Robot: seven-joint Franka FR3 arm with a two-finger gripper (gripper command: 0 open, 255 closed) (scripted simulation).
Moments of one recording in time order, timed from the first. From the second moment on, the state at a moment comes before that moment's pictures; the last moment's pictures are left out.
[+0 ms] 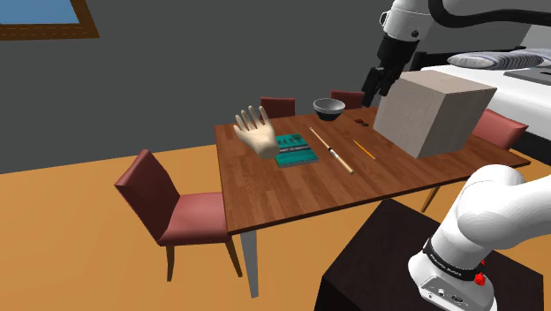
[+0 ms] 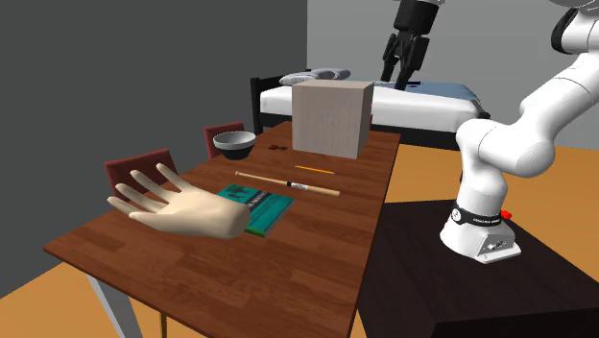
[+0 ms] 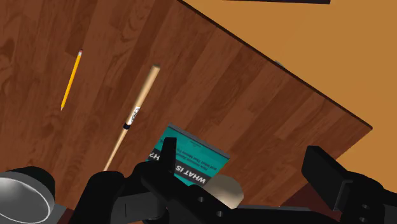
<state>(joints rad) 0.00 -0.83 0.05 -2.28 -0.06 1.62 0.07</state>
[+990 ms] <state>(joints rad) -0.08 -0.48 -0.06 -2.30 -0.08 1.93 0.08</state>
